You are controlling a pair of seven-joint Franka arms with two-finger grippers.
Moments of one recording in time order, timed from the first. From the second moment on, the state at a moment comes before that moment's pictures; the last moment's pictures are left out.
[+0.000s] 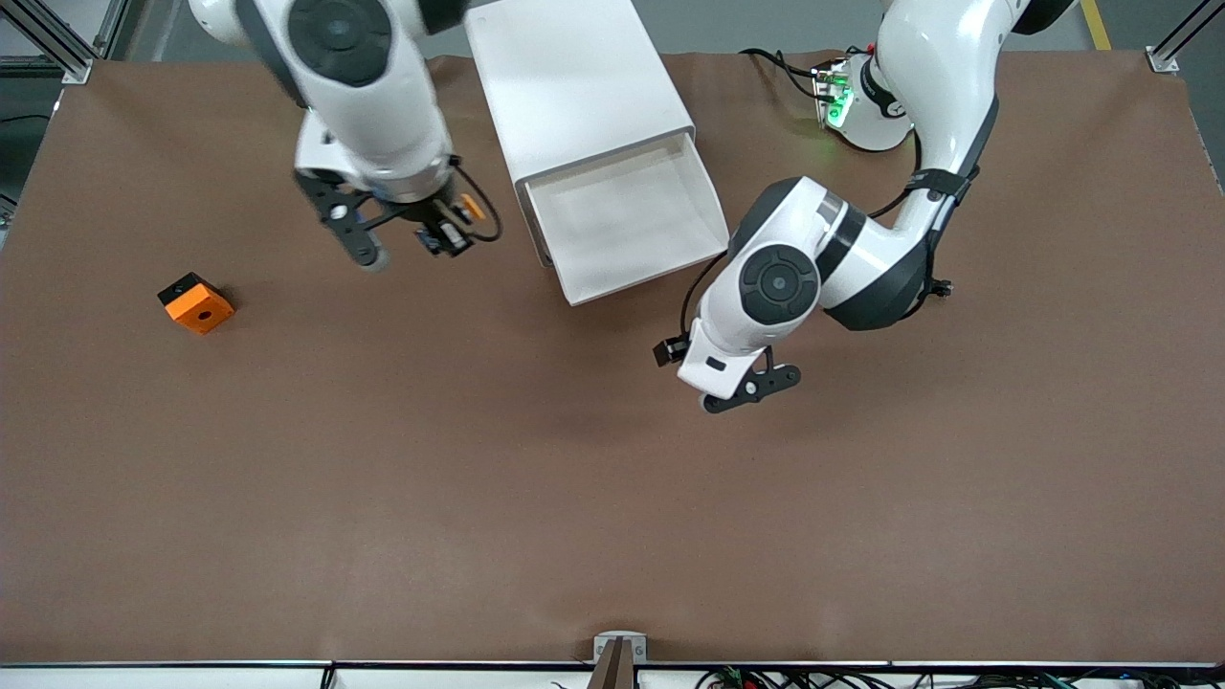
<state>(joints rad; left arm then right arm) -0.37 0.60 -0.29 -1.35 -0.01 1.83 -0.94 0.62 0.21 -0.08 -1.41 0.02 1.44 1.41</state>
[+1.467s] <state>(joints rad) -0.48 0.61 -0.37 -1.39 -0.10 1.83 -1.14 0.05 0.05 -0.09 -1.78 0.01 1.73 0.35</state>
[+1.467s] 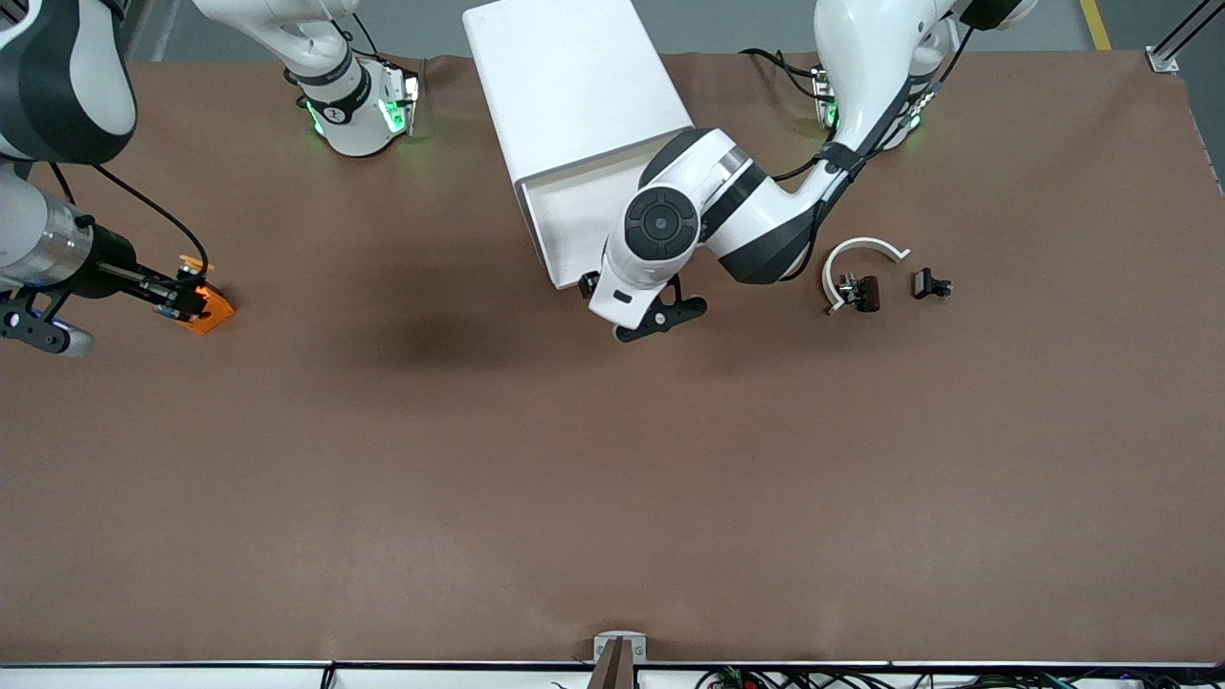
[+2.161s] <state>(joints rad) -0.48 0.64 -0.47 -1.40 -0.19 1.82 -1.29 -0.11 0.06 -0.09 -2.16 0.00 2.30 0.11</state>
